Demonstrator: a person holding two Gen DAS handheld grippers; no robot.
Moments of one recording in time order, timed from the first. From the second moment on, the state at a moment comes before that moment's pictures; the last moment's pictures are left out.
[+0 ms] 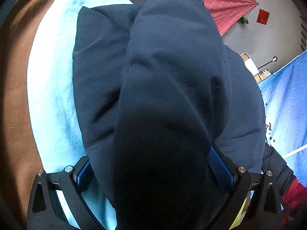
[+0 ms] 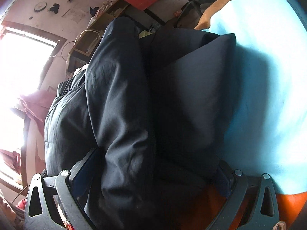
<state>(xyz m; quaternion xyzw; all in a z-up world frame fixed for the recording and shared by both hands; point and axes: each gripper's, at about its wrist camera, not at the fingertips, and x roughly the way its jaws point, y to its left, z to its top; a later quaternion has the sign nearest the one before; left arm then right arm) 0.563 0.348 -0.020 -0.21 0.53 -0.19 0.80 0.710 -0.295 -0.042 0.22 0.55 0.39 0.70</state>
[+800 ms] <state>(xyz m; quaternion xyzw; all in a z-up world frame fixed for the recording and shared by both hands) 0.502 0.274 0.047 -0.12 0.45 -0.01 0.89 0.648 -0.269 0.035 0.15 0.49 0.35 0.78</state>
